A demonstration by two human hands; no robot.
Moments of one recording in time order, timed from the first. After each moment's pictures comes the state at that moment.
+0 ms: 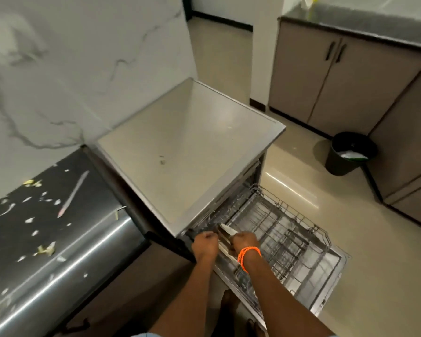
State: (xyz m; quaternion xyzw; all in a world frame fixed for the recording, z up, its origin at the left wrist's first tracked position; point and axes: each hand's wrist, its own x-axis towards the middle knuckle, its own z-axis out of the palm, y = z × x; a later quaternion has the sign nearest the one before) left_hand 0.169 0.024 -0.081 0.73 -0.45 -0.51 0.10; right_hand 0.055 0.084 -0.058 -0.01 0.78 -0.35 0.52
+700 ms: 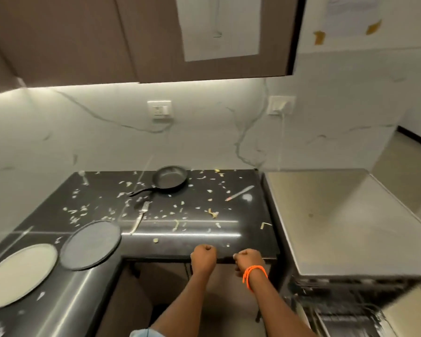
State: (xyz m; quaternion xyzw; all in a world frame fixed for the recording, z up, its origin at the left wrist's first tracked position) left_hand 0.490 0.090 0.147 0.81 -0.34 -0.34 0.35; right_hand 0.353 0.045 0.114 -0.41 0.69 -0.25 0.53
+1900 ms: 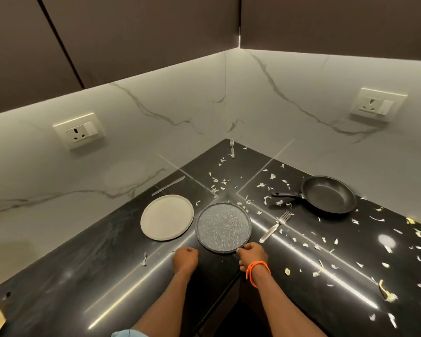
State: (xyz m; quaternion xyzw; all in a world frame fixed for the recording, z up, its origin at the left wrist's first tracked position) left_hand 0.906 0.260 0.089 0.89 0.11 -0.23 0.39; right_hand 0.801 0.084 0.102 -0.62 0.52 -0.05 0.58
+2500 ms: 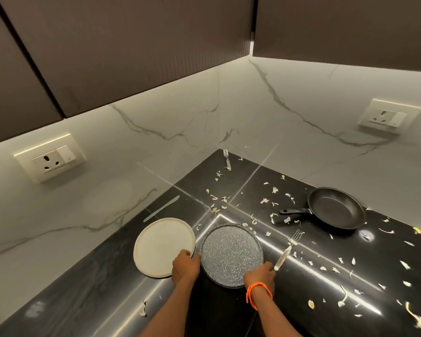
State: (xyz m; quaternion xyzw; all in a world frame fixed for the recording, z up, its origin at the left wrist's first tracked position) left_hand 1.027 0.232 0.090 0.92 0.02 -0.21 0.33; right_hand 0.885 0.094 0.099 -0.66 0.63 0.01 0.41
